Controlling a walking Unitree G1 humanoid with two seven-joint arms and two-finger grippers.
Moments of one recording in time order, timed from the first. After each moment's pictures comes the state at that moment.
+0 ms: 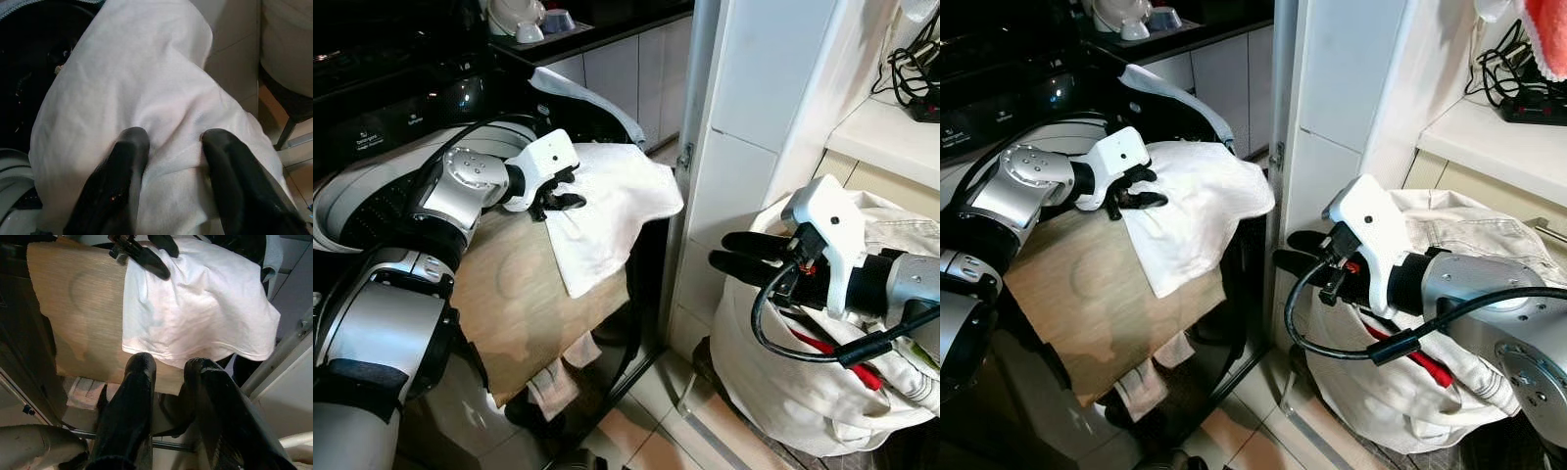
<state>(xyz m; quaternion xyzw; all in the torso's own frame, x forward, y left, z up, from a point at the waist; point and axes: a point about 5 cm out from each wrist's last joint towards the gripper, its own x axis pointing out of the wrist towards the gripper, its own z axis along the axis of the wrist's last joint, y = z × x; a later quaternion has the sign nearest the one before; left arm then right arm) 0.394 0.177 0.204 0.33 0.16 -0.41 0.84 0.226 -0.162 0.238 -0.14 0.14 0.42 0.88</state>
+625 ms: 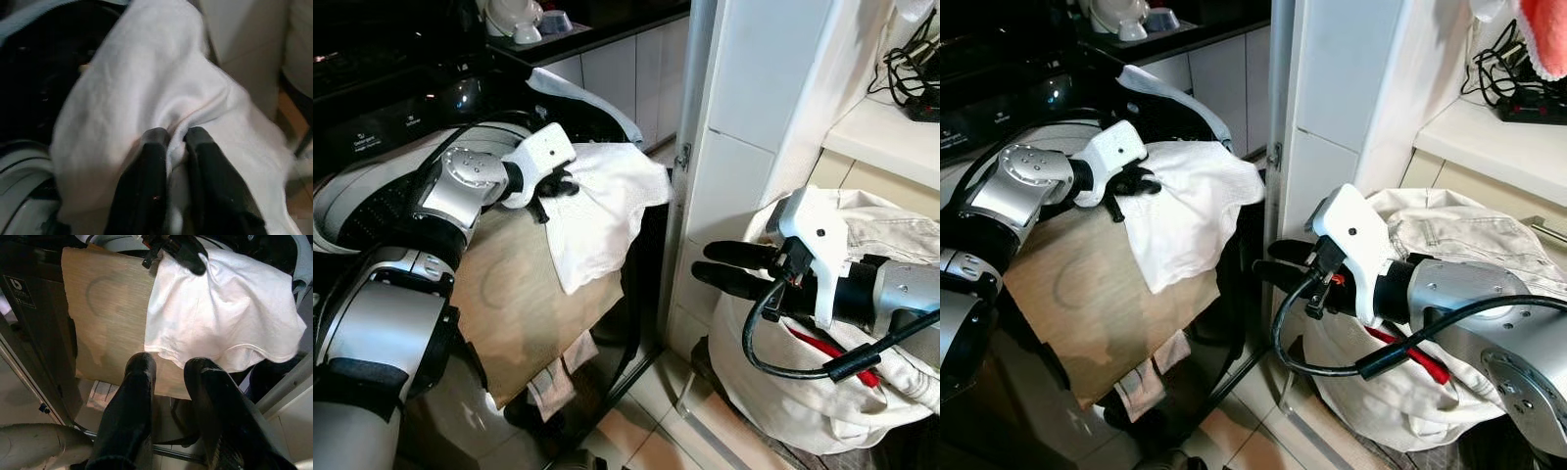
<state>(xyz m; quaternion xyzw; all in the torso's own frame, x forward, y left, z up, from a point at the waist) 0.399 0.182 0.207 0.33 0.15 -0.35 0.86 0.221 -0.150 0.235 -0.13 0.12 0.46 0.87</state>
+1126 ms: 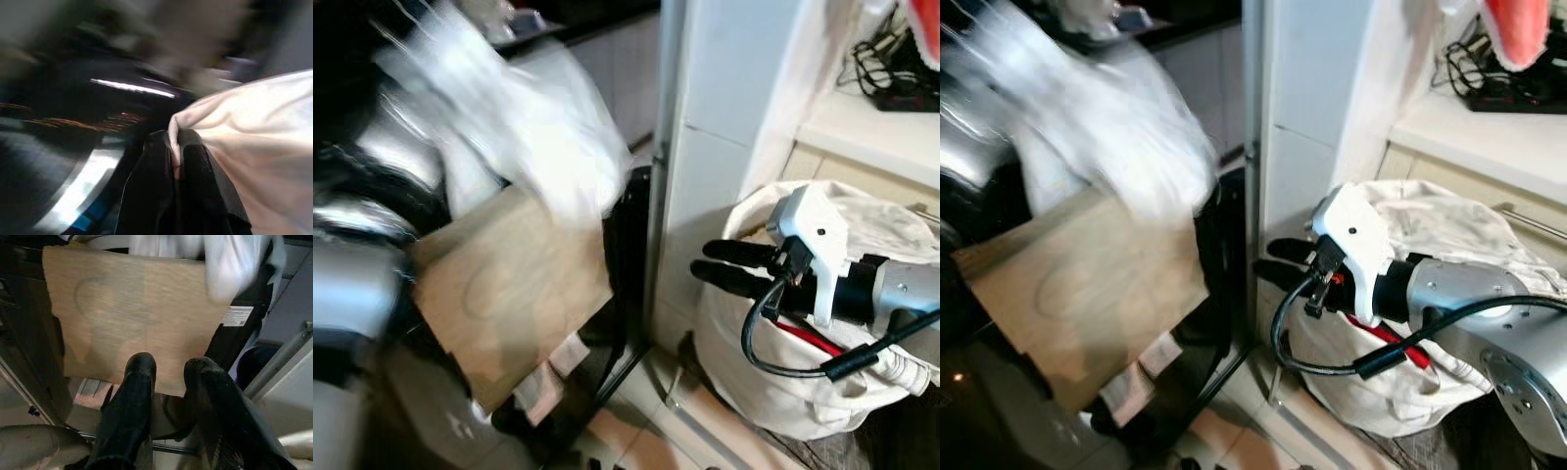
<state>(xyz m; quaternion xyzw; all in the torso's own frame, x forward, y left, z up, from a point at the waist) 0.408 0.262 0.338 0.47 -0.07 0.18 0.86 0.222 -0.150 0.235 -0.13 0.12 0.46 0.87</state>
